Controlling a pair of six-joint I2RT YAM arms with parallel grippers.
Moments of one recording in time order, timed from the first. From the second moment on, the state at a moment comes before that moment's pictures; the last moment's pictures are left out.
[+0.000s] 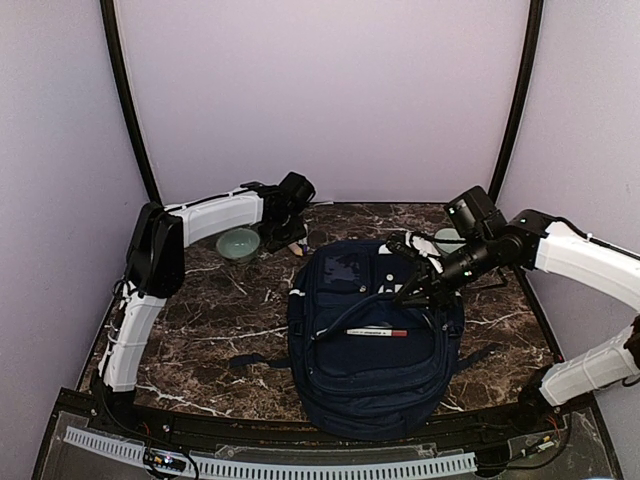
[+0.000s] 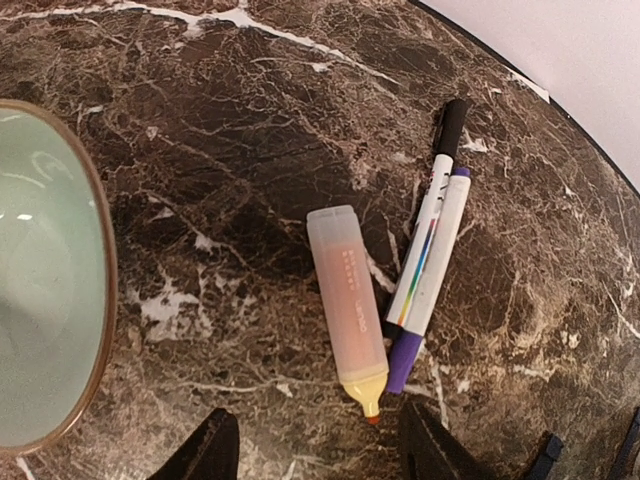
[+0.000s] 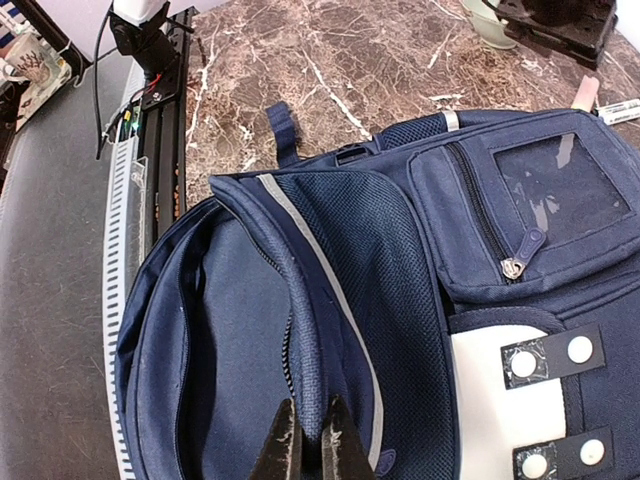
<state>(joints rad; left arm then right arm) -0.64 2.37 2.10 -0.81 -0.38 -1.06 0.66 1.25 1.04 -0.74 -0.64 -0.41</state>
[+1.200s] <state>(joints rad) -0.53 2.64 2.43 -0.86 -0.14 -0.97 0.65 1.29 1.04 -0.75 -0.69 -0.41</state>
